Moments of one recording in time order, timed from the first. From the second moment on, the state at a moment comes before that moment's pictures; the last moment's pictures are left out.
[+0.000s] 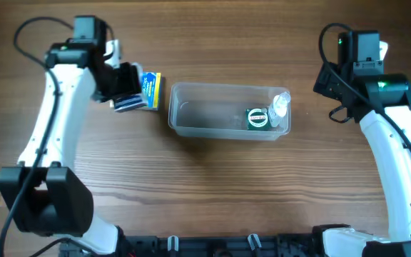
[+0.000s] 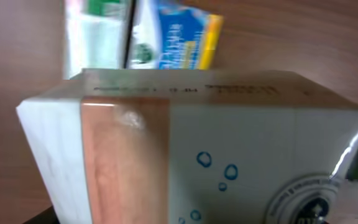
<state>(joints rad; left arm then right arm) -0.06 1.75 1.54 -1.10 0.15 -0.24 0.07 1.43 1.38 -1.01 0.43 0.35</state>
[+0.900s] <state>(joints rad) -0.55 1.88 1.55 -0.95 -0.01 -0.43 0.07 1.43 1.38 -1.01 0.43 0.35</state>
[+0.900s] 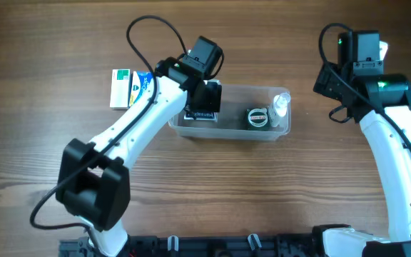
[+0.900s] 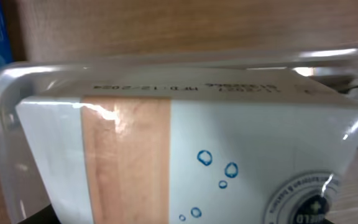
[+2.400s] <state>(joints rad) -0.52 1.94 1.52 -0.93 -0.04 -0.52 0.07 1.43 1.38 -1.01 0.43 0.35</state>
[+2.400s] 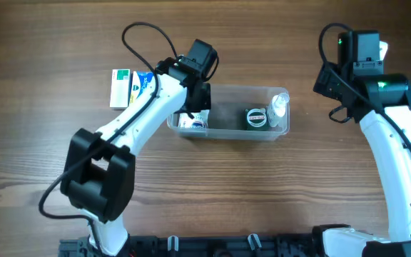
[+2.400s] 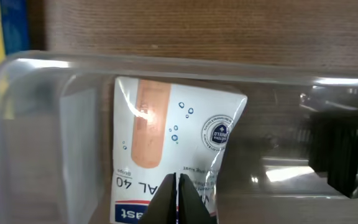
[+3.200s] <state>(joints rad) -0.52 1.97 1.41 -0.82 0.03 -0.52 0.07 1.43 1.38 -1.01 0.43 0.35</state>
